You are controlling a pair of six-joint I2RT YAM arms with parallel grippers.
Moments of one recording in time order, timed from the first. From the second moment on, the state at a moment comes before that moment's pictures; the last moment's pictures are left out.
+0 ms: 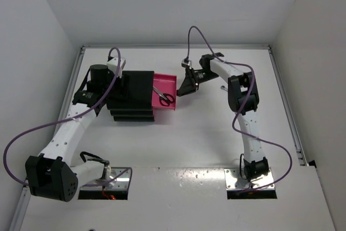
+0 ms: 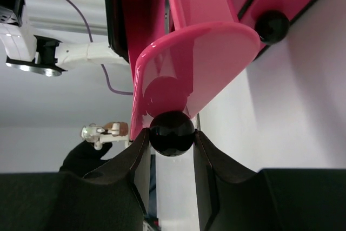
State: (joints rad) left arm -0.14 1.13 0.96 -0.39 0.03 0.12; right arm 0.27 2.48 1.99 -1.26 -1.44 -0.40
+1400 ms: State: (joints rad) left arm 0.33 1.21 0.90 -0.41 0.32 0.18; right arm 0.48 2.28 1.63 0.10 -1.21 0.80
